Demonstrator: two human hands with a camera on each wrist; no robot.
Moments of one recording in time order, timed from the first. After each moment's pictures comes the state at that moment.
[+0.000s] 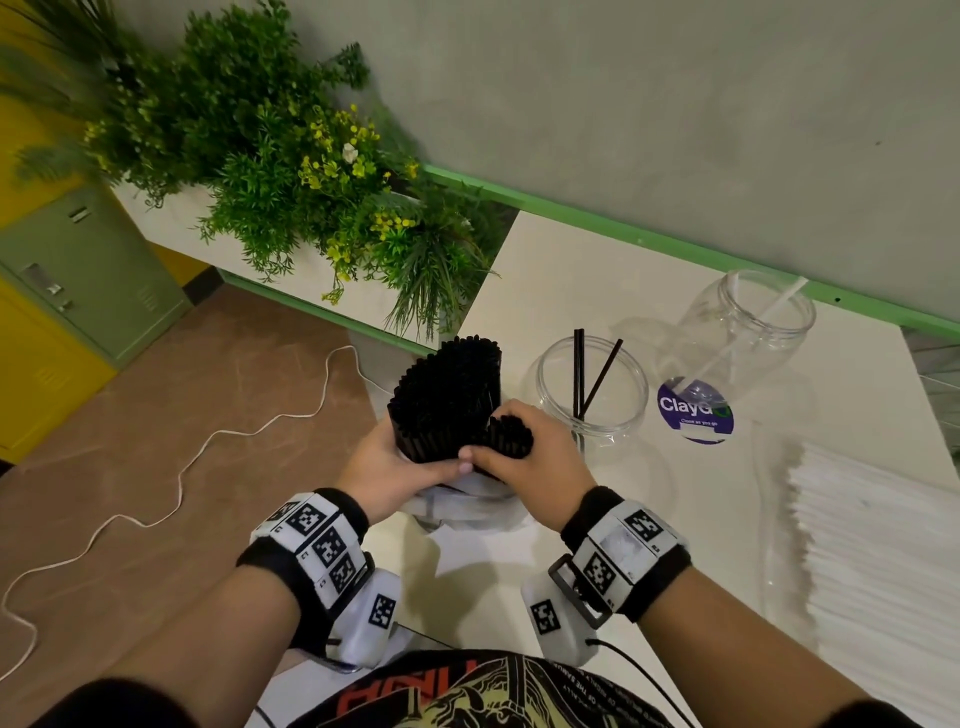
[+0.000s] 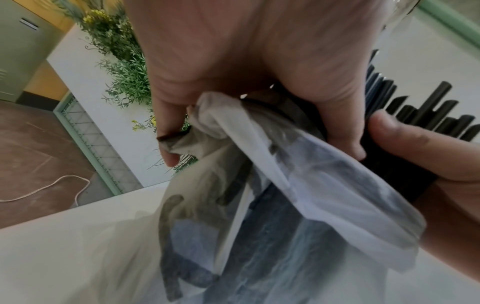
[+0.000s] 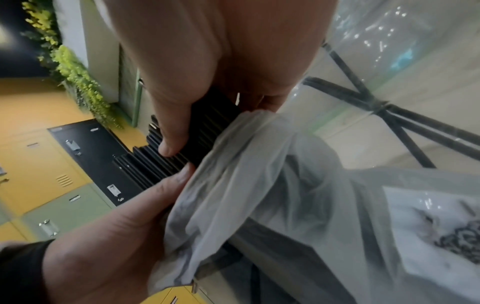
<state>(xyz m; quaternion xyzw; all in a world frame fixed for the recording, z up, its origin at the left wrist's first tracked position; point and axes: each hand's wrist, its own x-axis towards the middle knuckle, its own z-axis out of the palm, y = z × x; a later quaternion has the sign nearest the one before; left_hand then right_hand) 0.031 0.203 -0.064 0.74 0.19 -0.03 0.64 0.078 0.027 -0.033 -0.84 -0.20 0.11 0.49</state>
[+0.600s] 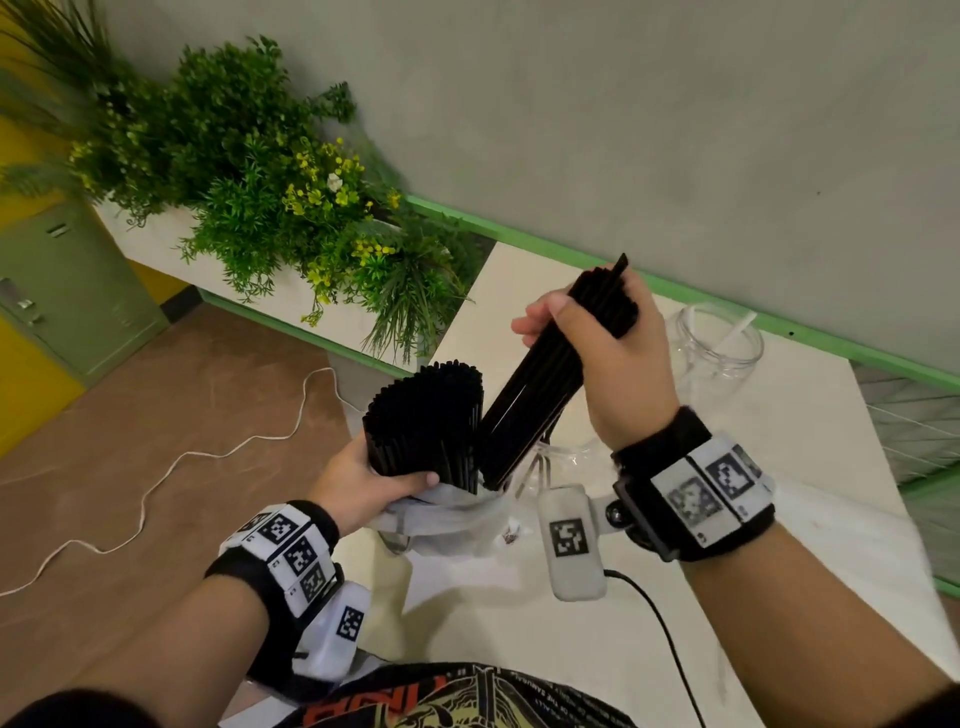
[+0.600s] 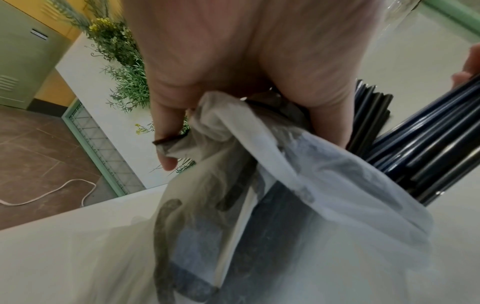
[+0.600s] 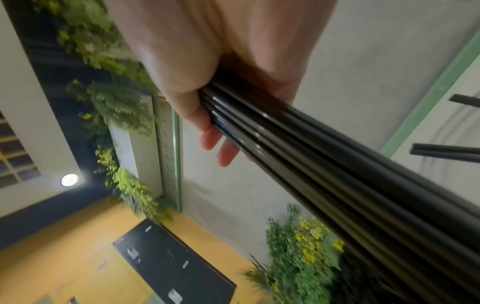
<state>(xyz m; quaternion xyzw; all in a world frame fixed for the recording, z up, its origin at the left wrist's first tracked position) 0.037 0.199 -0.061 0.77 0.19 -0.03 0.61 0.114 0.001 0.094 -0.64 -0.16 -0.01 0.75</state>
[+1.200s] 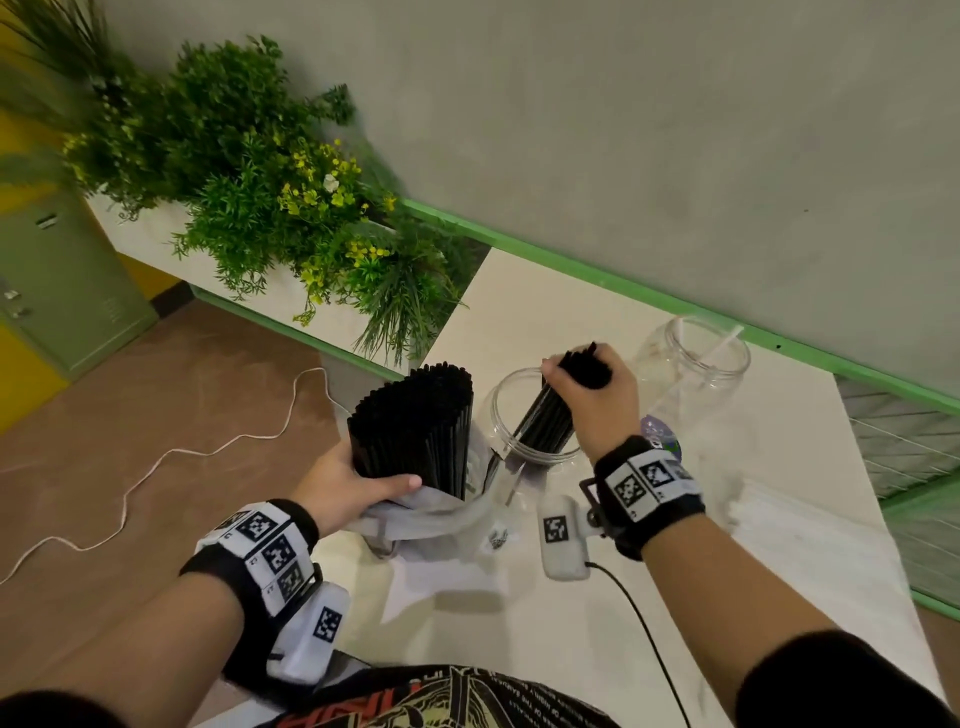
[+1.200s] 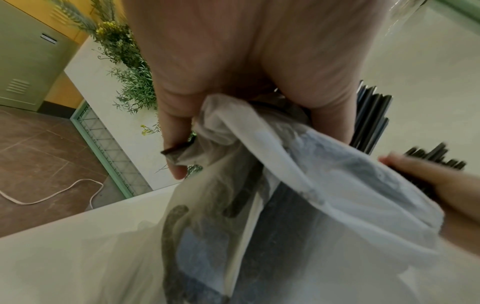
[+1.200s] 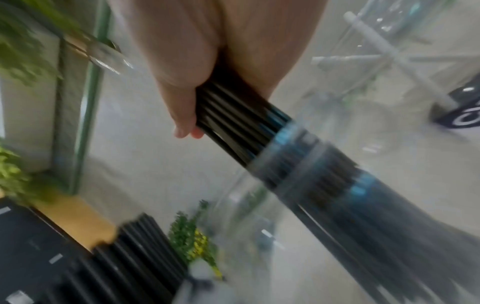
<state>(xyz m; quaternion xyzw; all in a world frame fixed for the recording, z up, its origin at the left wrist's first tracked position) 0.038 0.199 -0.057 0.77 0.21 -0.04 0.60 0.161 -0.036 0.004 -0.78 -0.05 -0.05 0.62</state>
